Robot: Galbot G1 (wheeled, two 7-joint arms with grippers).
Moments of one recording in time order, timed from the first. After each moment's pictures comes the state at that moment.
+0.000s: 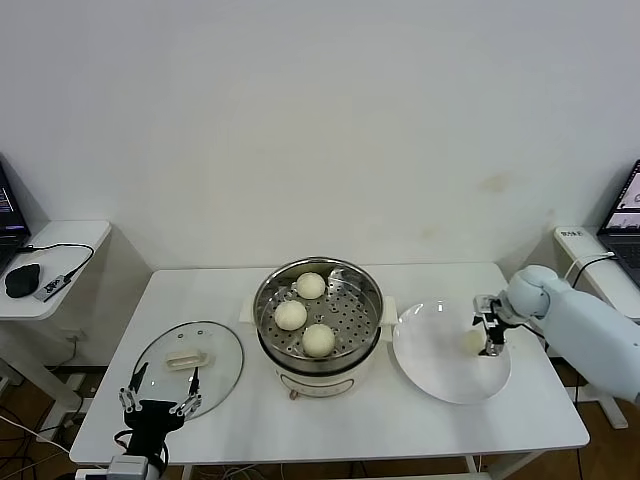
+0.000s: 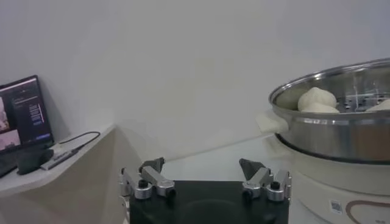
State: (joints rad) left arm 1.77 -1.35 -0.63 -2.26 0.04 0.20 -0.11; right arm -0.14 0.73 -0.62 1.07 -0.27 -0.20 -1.05
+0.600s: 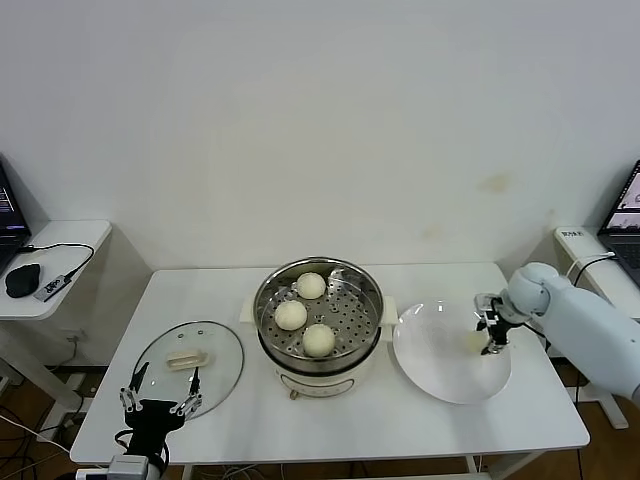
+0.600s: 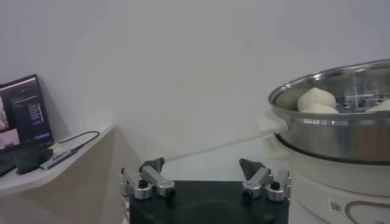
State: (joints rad) left arm 1.77 -1.35 -0.63 -2.26 0.04 0.21 -0.11; right arm -0.11 0.72 -0.64 1.06 -0.26 -0.21 -1.11
